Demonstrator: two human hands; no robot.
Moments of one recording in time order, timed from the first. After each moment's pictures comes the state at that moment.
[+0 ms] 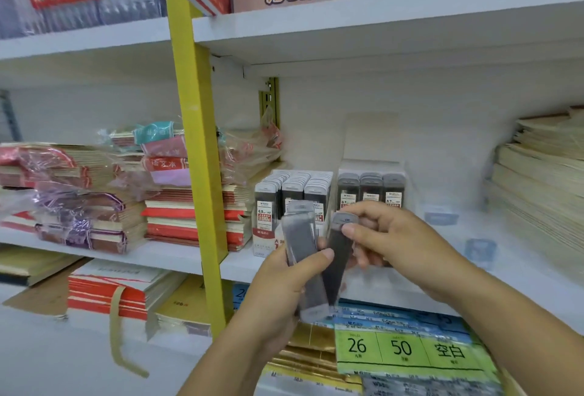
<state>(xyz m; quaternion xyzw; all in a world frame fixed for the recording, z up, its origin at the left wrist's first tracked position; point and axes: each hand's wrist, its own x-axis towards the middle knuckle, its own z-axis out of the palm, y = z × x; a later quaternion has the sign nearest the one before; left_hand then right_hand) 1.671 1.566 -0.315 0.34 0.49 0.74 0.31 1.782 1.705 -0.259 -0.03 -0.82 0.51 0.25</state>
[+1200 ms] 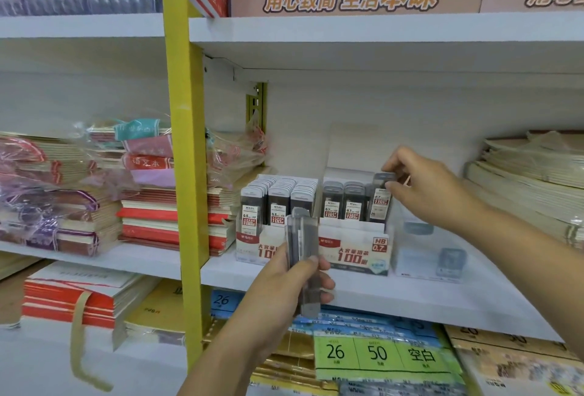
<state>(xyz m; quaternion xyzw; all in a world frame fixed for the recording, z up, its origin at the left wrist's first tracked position) 1.668 1.575 -0.321 0.36 0.52 0.71 0.32 1.787 1.787 -0.200 -0.18 -0.91 0.03 0.36</state>
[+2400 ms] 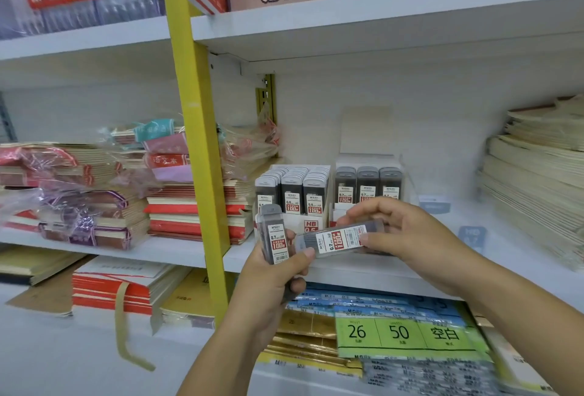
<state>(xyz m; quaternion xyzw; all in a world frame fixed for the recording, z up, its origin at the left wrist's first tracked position) 1.658 1.553 -0.328 0.31 0.48 0.77 0.28 1.795 1.714 -0.270 -0.06 -0.80 0.54 0.25</state>
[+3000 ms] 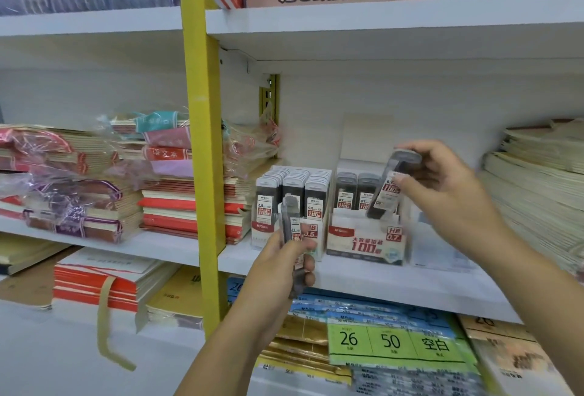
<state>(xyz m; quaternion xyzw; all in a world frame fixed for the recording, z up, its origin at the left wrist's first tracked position) 1.666 1.560 -0.317 0.29 0.52 0.75 0.28 1.804 1.736 -0.225 -0.06 -0.81 0.30 0.49</state>
